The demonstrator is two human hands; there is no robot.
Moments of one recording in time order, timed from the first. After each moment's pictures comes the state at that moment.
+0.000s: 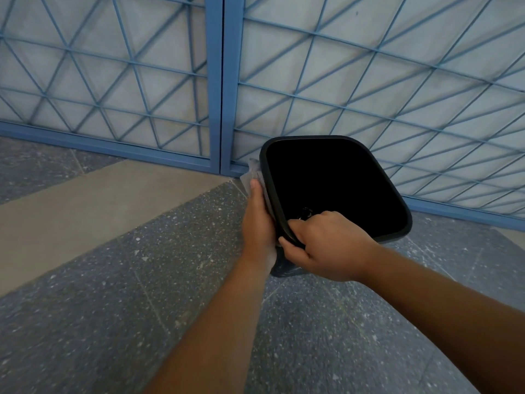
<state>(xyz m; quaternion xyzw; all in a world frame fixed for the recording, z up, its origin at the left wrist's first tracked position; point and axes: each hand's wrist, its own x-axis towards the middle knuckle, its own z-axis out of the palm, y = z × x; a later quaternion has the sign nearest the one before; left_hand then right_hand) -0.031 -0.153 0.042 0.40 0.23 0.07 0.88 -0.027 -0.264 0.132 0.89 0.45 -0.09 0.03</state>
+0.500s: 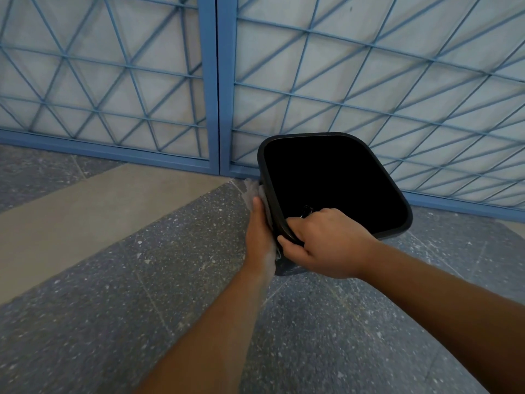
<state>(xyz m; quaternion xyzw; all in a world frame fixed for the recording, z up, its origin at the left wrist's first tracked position) -0.042 -0.160 0.013 0.42 0.22 0.06 0.88 -0.026 -0.264 0.131 0.89 0.45 -0.09 0.02</state>
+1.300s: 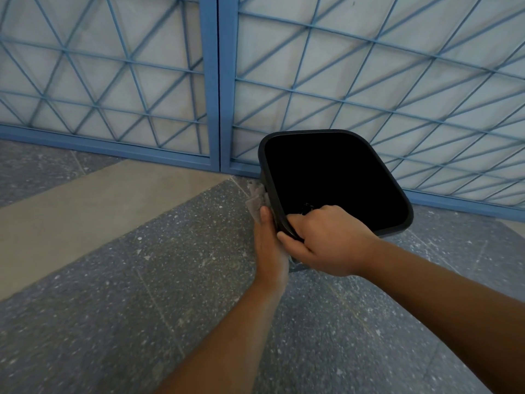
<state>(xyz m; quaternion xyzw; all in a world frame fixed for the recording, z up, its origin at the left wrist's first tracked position) -0.061 -0.181 0.015 0.46 0.20 0.11 0.86 -0.028 -0.263 0.133 0.89 0.45 -0.09 0.03</state>
